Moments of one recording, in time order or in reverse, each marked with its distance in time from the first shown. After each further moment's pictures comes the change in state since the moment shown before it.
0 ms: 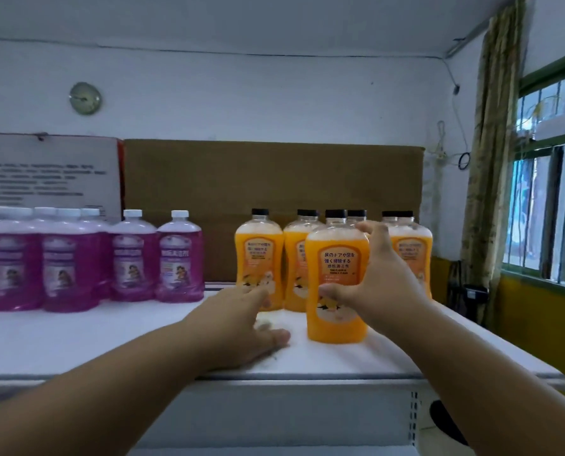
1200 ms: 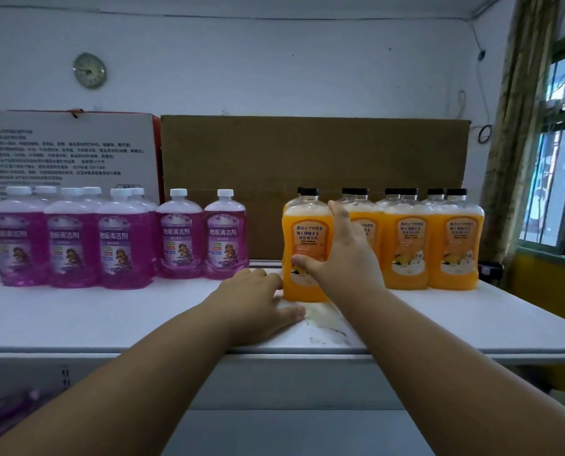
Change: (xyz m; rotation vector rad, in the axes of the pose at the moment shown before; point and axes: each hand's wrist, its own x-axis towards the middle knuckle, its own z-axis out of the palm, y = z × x) left_hand -0.017 -0.068 -0.006 0.061 -0.057 -0.052; right_hand 0.006 -0.068 0.111 -0.171 0.076 0.006
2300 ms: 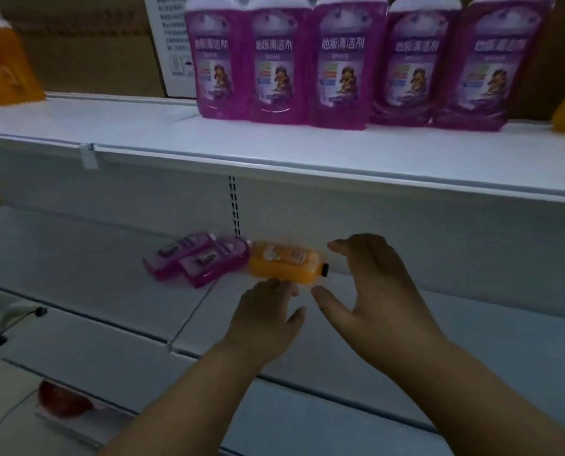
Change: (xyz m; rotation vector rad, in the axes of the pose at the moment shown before) left_hand -0.207 -0.260 0.190 -0.131 0.081 -0.311; right_hand -0.226 -0.160 0.184 0.204 -0.464 -0.317
